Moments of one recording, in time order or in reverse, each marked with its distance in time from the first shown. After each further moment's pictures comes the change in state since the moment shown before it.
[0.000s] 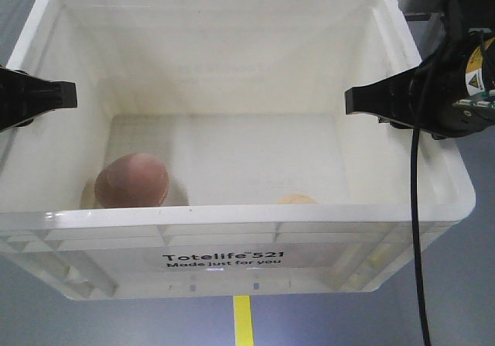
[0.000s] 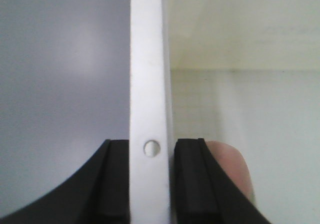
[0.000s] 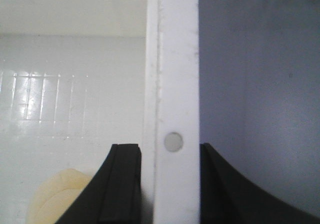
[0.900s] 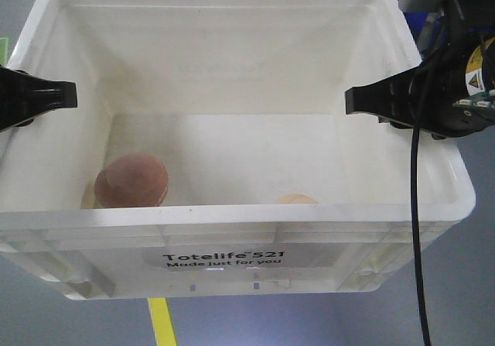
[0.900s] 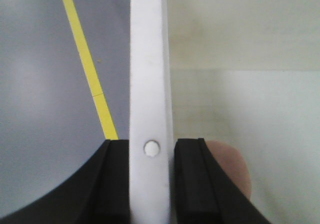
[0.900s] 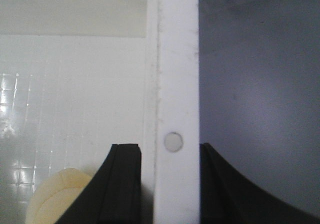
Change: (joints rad) left arm 0.000 0.000 0.000 0.001 0.000 0.000; right arm 0.000 0.000 0.000 0.000 -0.001 0.000
